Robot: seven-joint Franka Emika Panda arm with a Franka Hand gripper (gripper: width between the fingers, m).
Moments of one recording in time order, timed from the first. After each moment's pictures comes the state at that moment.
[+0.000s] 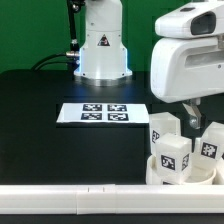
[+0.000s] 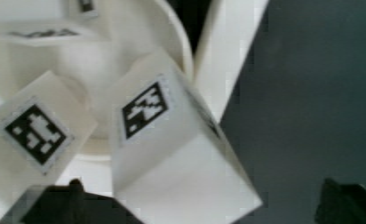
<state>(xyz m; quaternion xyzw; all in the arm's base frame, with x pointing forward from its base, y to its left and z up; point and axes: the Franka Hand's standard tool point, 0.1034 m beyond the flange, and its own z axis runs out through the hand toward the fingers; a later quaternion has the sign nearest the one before) 0.620 0.132 0.101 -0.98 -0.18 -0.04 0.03</state>
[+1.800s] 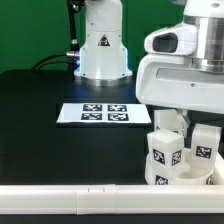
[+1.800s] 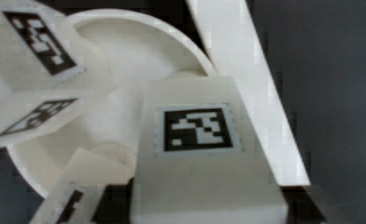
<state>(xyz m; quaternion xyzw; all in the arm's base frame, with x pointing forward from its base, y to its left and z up) 0.623 0.117 0.076 -0.97 0.25 0.00 0.01</state>
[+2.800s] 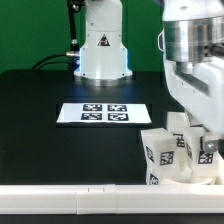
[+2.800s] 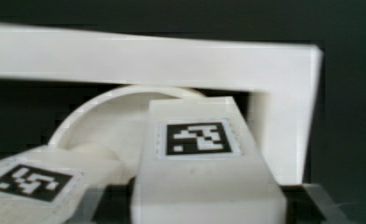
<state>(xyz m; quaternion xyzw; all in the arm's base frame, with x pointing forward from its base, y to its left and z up) 0.633 0.107 0.074 -0.64 0.76 0.02 0.09</state>
